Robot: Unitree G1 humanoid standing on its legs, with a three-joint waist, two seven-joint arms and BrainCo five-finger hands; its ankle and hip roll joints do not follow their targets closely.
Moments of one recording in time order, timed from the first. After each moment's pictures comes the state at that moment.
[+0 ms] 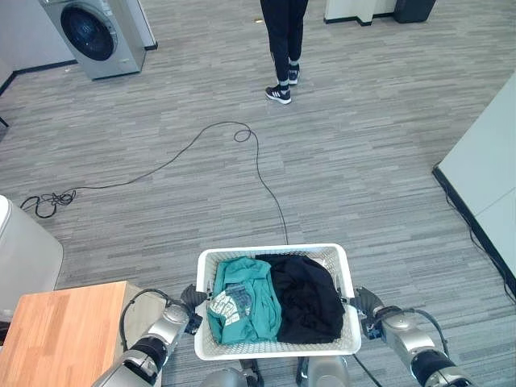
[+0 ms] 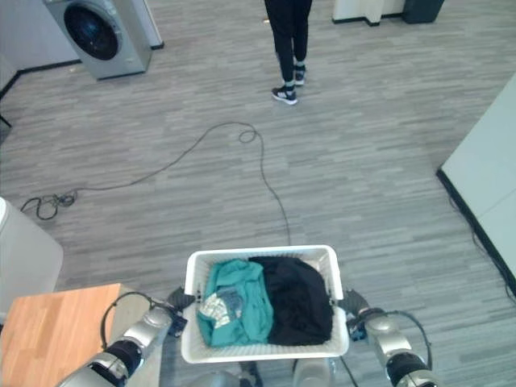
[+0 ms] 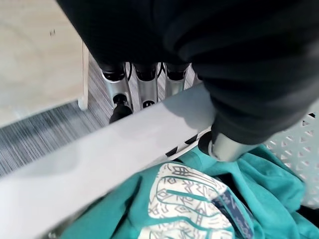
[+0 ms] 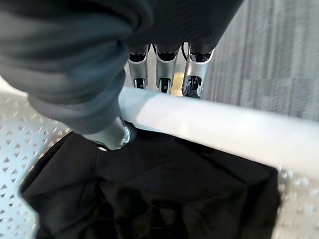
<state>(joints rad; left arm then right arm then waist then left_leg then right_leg) -0.34 0.37 -0.48 0.96 -0.23 0.07 0.07 -0.20 -0.46 0.36 0.75 0.31 0.04 0.13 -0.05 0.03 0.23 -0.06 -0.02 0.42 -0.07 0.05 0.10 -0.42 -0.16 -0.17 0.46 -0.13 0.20</state>
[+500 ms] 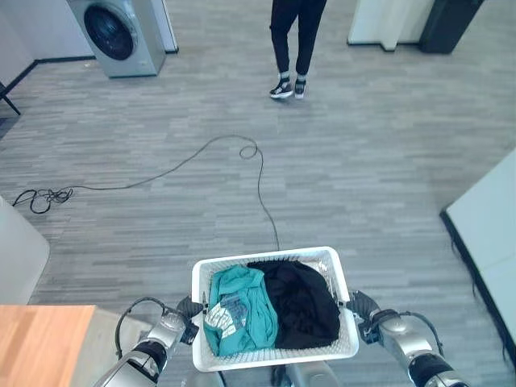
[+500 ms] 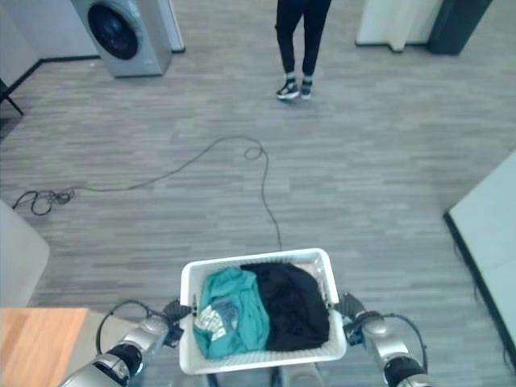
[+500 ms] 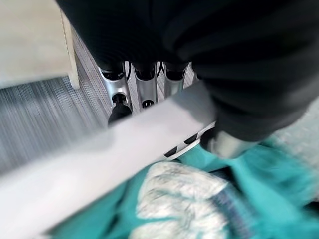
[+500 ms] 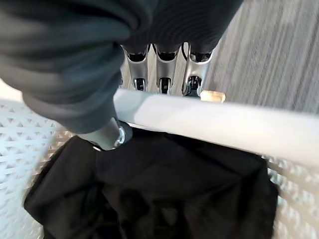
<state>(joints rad) -0.37 0.30 -0.49 1.12 -0.24 0.04 0.03 -0.16 -0.43 0.36 0.85 0.35 0.07 0.13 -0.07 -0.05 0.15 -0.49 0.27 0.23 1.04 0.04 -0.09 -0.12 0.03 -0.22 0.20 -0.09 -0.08</state>
